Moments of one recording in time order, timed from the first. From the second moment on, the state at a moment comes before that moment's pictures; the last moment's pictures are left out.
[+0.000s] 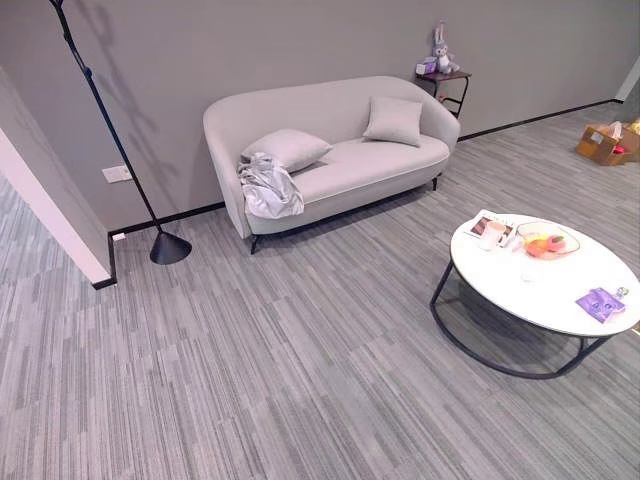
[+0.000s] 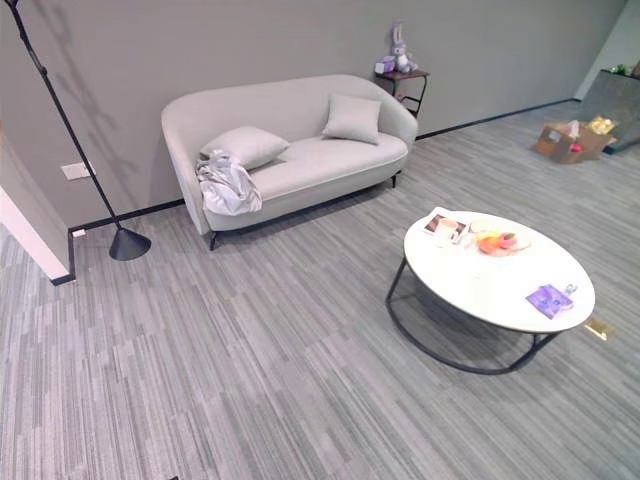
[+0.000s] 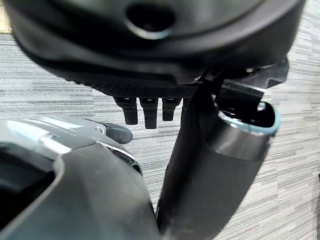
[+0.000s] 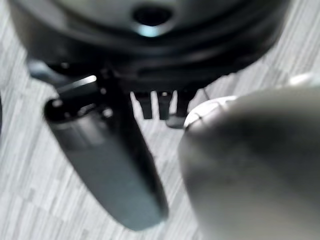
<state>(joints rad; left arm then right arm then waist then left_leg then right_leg) 0.06 0.16 -0.04 1.37 -0.50 -0.12 -0.04 0.04 -0.19 0.10 1.47 0.67 0.01 0.09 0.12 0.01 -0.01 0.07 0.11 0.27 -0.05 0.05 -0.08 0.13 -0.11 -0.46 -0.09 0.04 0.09</state>
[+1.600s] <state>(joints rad) 0.01 0.16 -0.06 1.40 -0.40 -0.13 -0.03 -0.06 -0.23 0.33 1.36 0.36 -0.01 0.07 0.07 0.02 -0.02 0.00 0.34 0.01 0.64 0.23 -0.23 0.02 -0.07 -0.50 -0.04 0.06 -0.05</state>
